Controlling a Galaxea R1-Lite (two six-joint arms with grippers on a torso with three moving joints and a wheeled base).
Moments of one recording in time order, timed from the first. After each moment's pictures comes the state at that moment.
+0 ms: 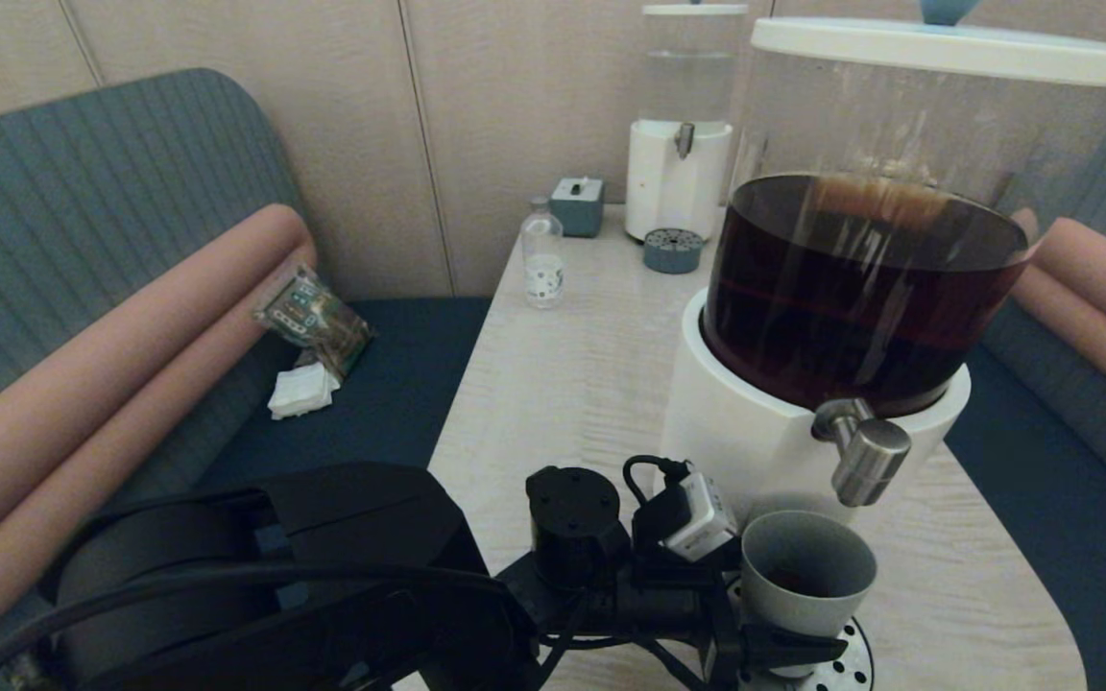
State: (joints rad) left arm -0.85 2.35 -0.95 -1.43 -0.75 -0.01; right arm 0.00 0.00 -0.01 0.05 0.02 -0.06
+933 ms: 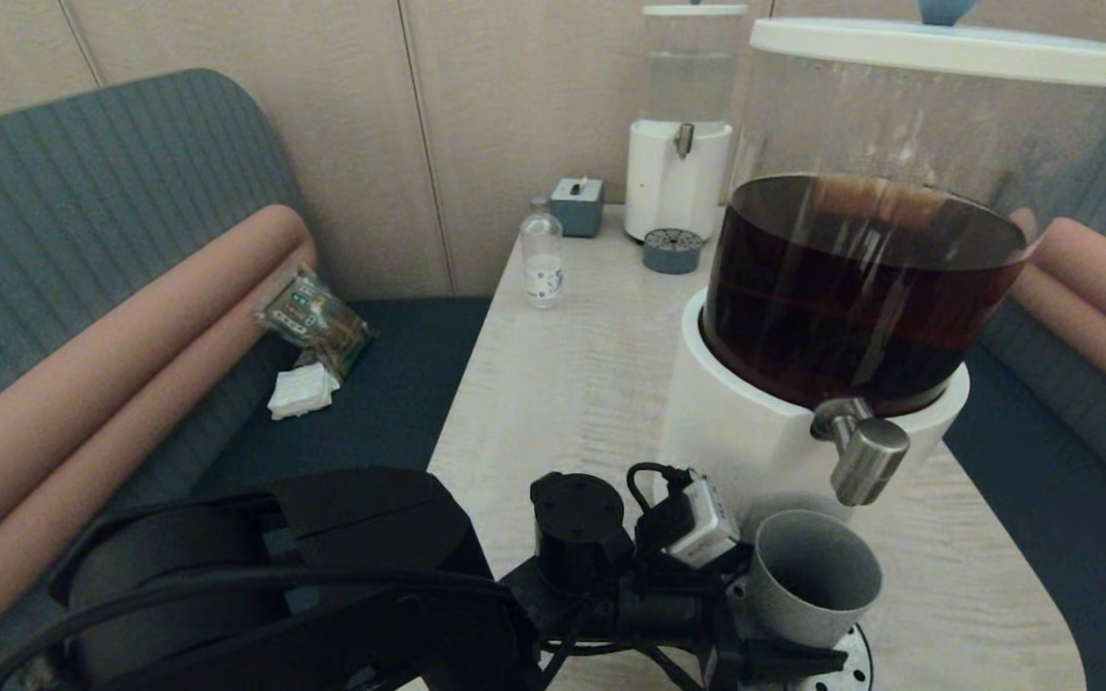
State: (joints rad) left arm -0.85 2.36 -0.95 -1.41 -0.74 -0.02; right arm 0.00 0.00 -0.01 0.05 0.02 -0.06
